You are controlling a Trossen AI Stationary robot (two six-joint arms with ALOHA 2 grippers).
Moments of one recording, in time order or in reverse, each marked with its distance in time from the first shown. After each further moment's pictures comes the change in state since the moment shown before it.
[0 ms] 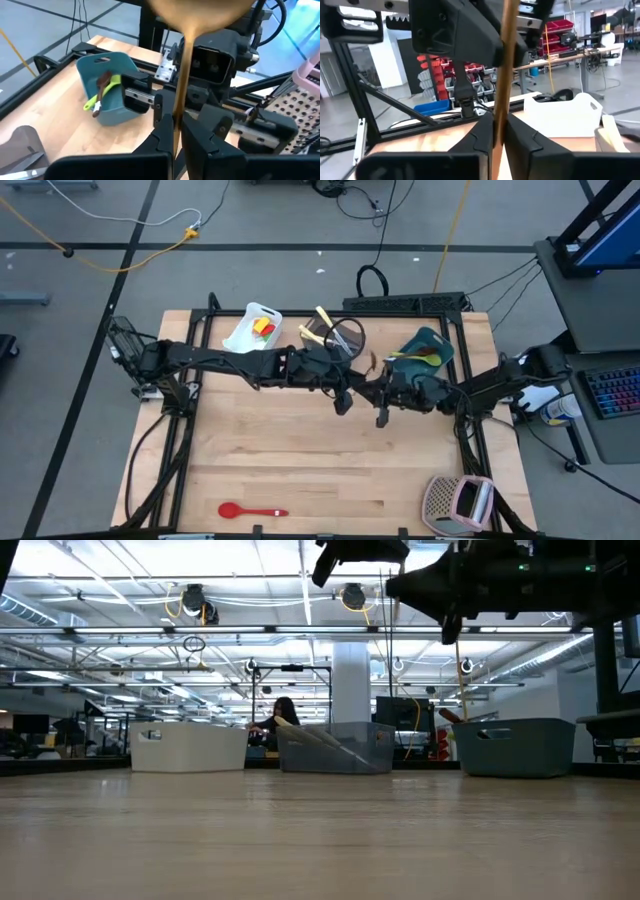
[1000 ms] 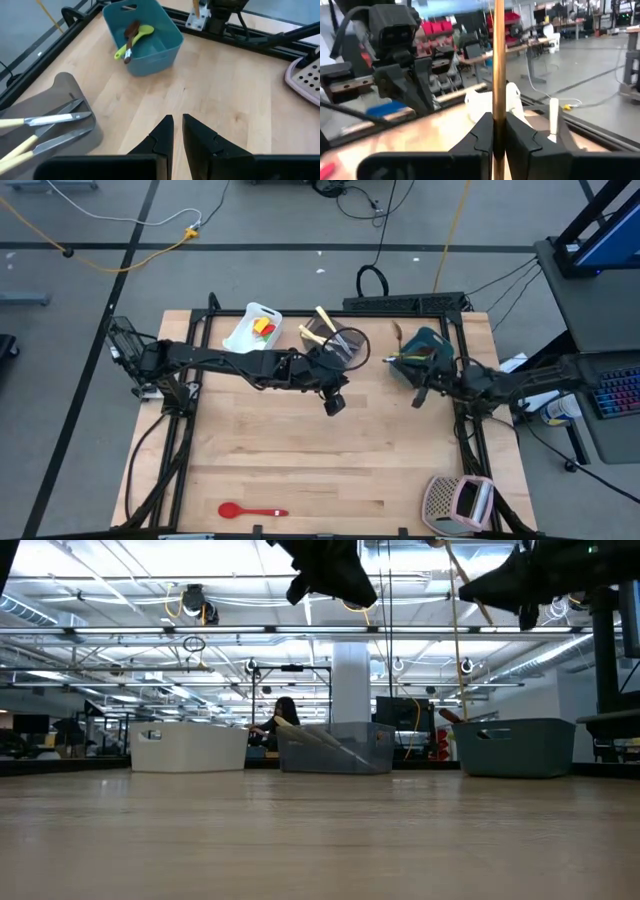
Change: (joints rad) left arm 0.001 0.001 -0.002 -0.210 -0.084 0.010; right arm 0.001 -0.817 -0.081 -0.855 0.256 0.060
